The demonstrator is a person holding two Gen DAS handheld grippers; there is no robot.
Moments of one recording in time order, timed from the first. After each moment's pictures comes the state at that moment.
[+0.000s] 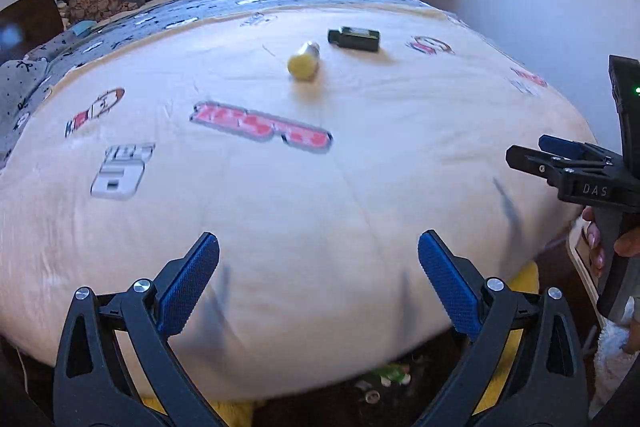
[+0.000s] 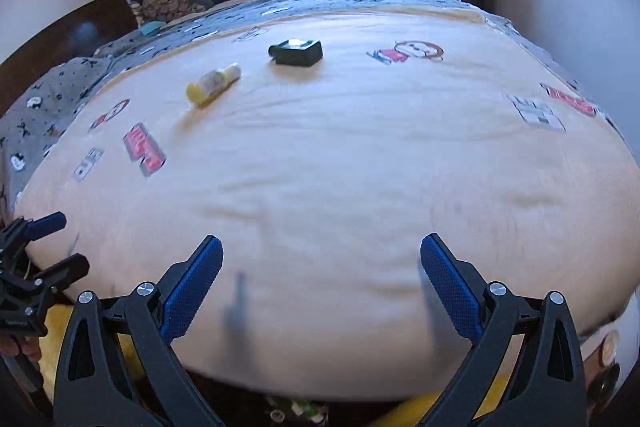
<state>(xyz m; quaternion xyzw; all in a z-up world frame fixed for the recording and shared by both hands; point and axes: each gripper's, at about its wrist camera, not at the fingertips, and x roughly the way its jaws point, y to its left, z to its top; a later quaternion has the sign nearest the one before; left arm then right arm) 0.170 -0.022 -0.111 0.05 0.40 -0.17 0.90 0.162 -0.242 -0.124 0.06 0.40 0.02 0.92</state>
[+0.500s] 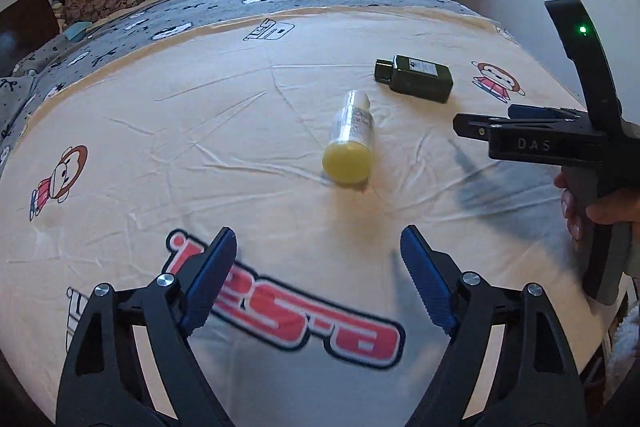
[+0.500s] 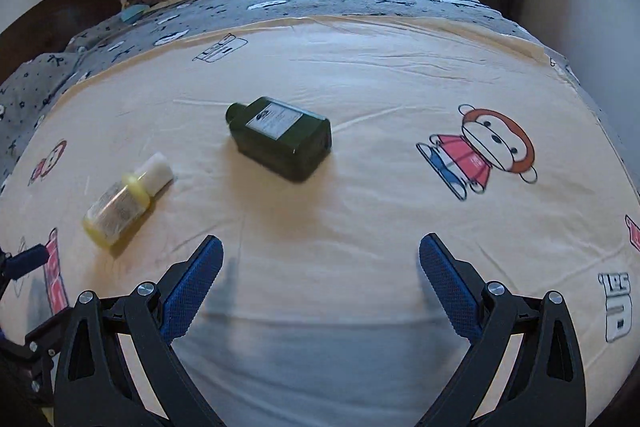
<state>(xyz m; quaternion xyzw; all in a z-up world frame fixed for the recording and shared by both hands) 0.326 -0.047 -0.120 0.06 0.42 -0.14 0.89 0.367 -0.237 -0.132 0.02 0.43 0.02 0.90</state>
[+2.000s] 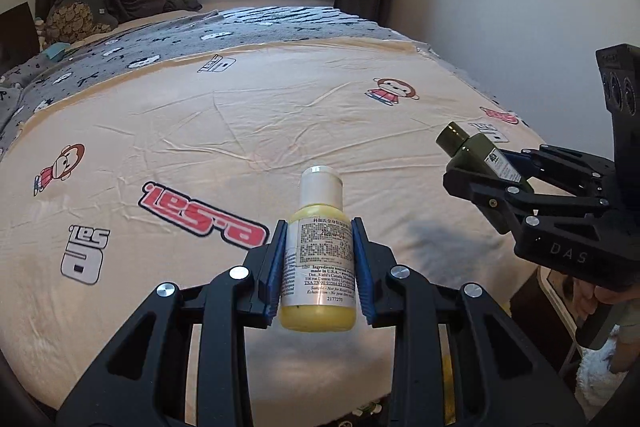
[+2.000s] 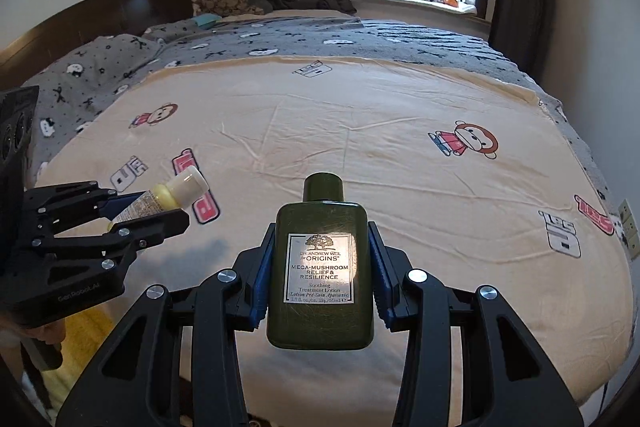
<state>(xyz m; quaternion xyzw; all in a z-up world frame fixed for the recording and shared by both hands) 0.183 -0.062 -0.067 0.03 0.37 -0.22 0.90 0.173 -0.215 -0.067 -0.02 0.36 0.11 0.93</state>
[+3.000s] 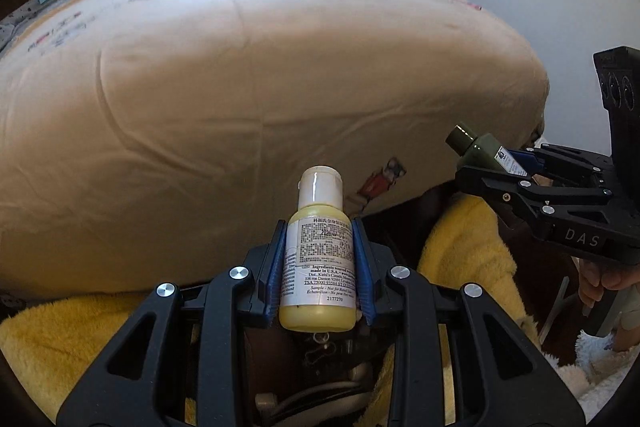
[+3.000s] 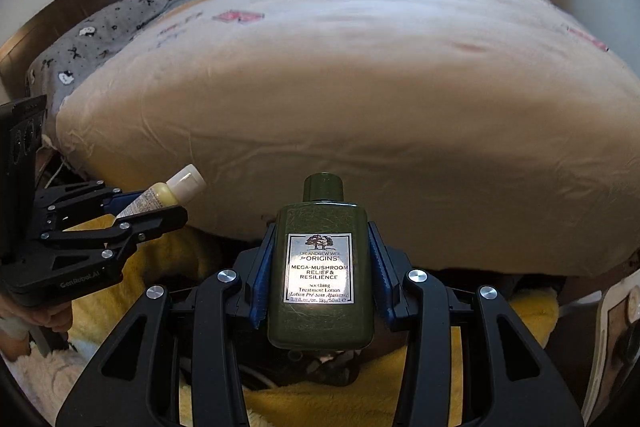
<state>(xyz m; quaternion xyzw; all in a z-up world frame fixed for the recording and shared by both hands) 0.042 -0.034 -0.203 0.04 0.46 -0.25 0.85 0.017 -0.199 -0.195 0.03 0.44 0.11 0.89</state>
